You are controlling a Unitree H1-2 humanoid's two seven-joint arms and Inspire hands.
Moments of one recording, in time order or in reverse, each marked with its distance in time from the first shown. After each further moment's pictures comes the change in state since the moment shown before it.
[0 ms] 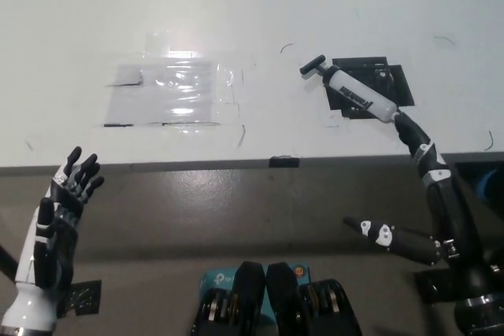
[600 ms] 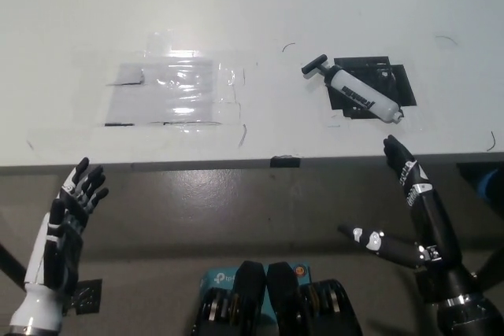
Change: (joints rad) left_arm -0.011 -0.002 -0.001 0.100 0.011 0.003 0.000; right_arm -0.017 -0.005 0.012 0.201 0.037 -0.038 -0.042
